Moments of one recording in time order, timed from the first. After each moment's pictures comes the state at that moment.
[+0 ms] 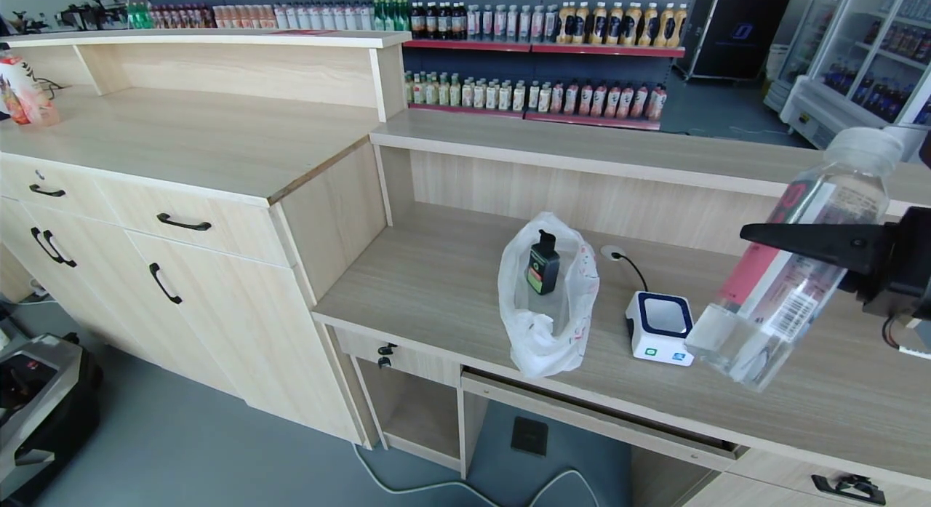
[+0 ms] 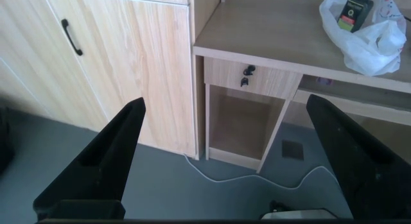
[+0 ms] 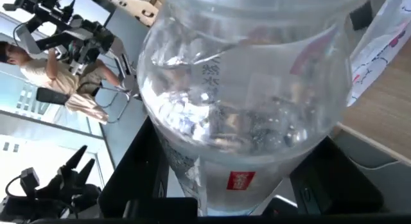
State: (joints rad) left arm 0.00 0.00 0.00 0.00 -0.06 0.01; right arm 0.16 1.18 -0.78 -0.25 0.58 0.47
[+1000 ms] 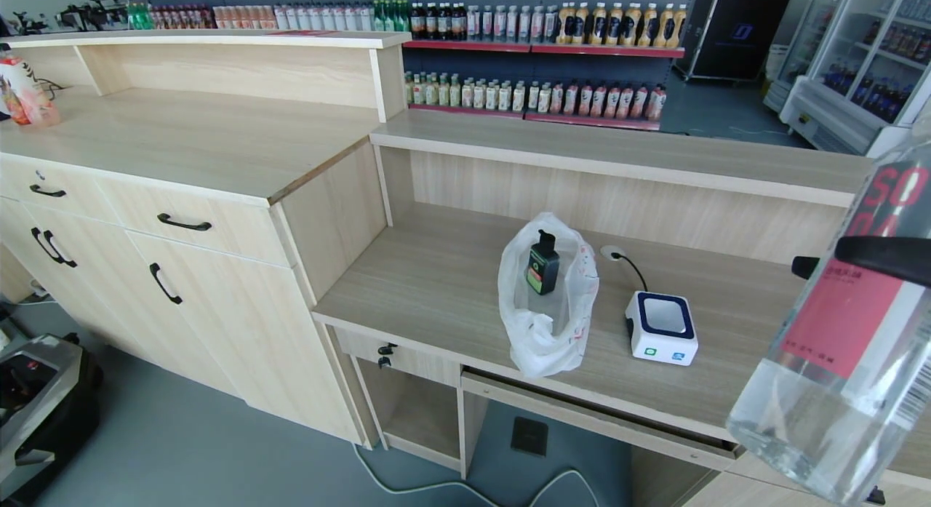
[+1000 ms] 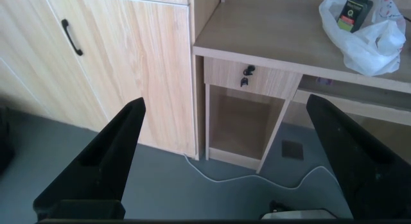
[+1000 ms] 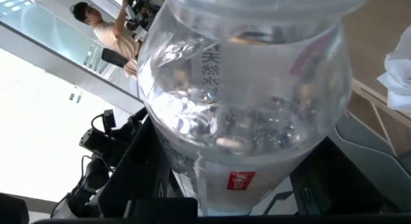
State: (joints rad) left arm 0.00 0.00 0.00 0.00 -0.06 0.01; right arm 0.42 1.00 -0.80 -0.17 0.59 0.53
